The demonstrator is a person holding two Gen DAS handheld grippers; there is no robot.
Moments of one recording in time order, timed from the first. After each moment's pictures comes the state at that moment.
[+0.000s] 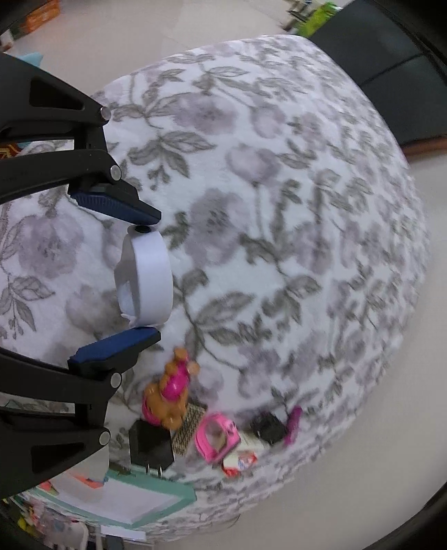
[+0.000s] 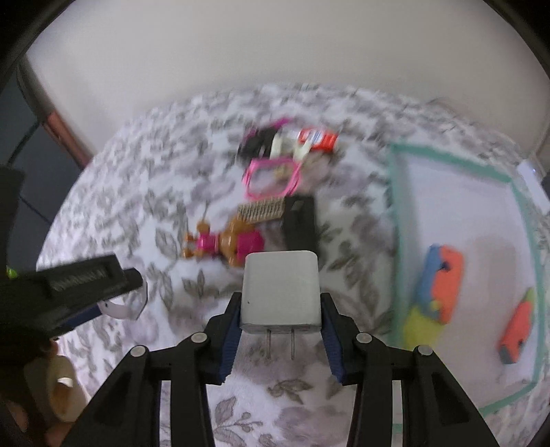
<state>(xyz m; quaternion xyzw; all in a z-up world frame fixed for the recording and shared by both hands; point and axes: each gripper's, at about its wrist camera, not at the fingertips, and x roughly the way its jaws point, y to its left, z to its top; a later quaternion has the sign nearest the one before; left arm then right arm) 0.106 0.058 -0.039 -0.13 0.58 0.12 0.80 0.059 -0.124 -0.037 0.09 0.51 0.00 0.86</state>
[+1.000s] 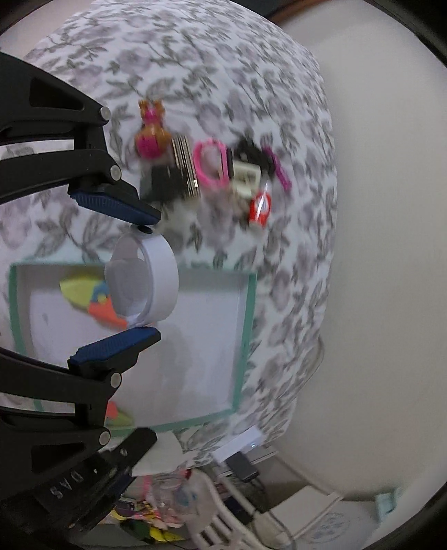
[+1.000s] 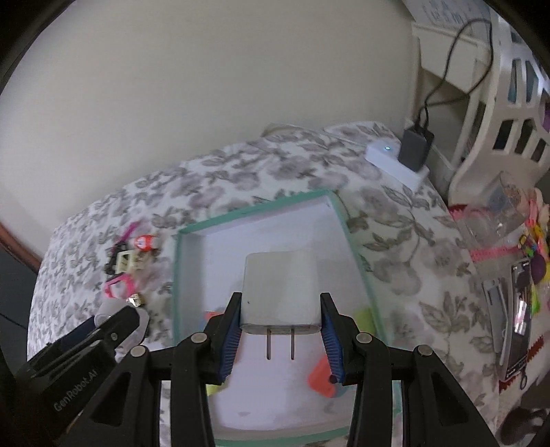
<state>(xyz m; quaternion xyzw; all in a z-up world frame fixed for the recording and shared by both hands) 0.088 -0.184 0.011 0.02 0.52 -0.16 0.84 0.017 -0.341 0.016 0.18 0.46 -0.18 0.85</state>
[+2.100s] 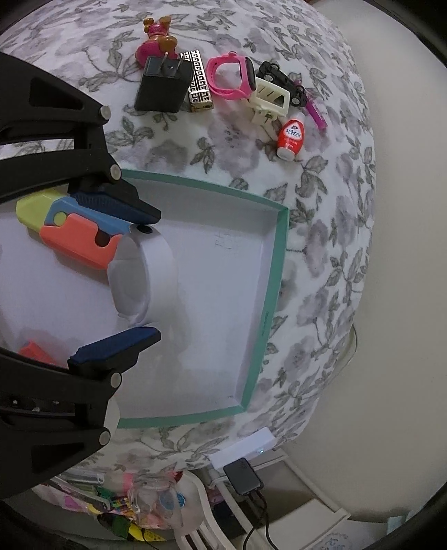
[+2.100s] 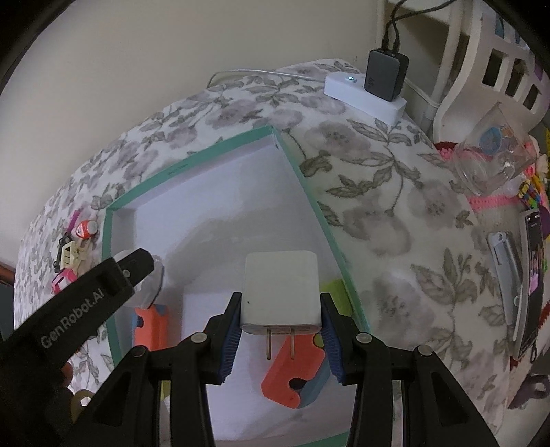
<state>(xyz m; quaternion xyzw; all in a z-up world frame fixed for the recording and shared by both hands) 0.117 -0.246 -0.047 -0.02 0.56 -0.16 0.81 0.023 -0.378 -0.049 0.22 0.53 -0.22 0.79</state>
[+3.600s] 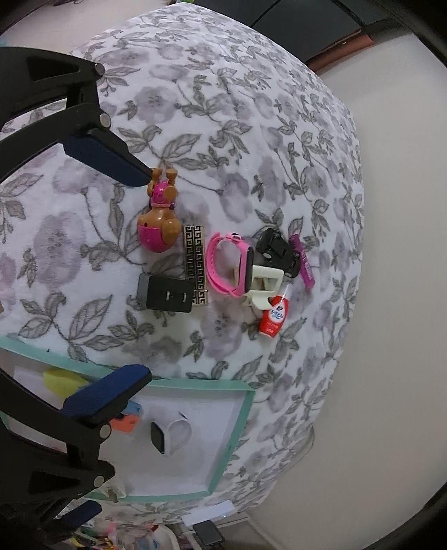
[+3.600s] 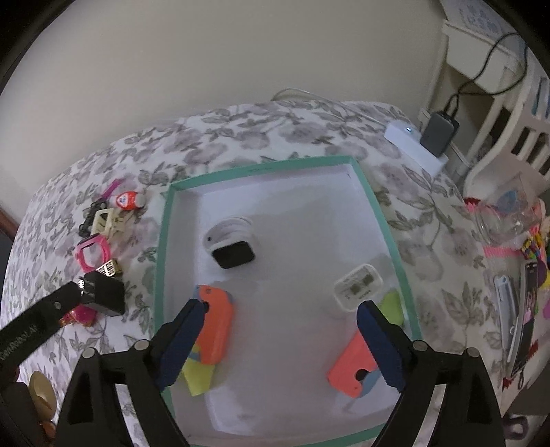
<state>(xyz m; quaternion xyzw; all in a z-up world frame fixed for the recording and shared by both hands) 0.119 -0.102 -0.018 0.00 0.55 -0.02 0.84 0.042 -0.298 -0.026 0.12 0.51 -0.18 0.84</state>
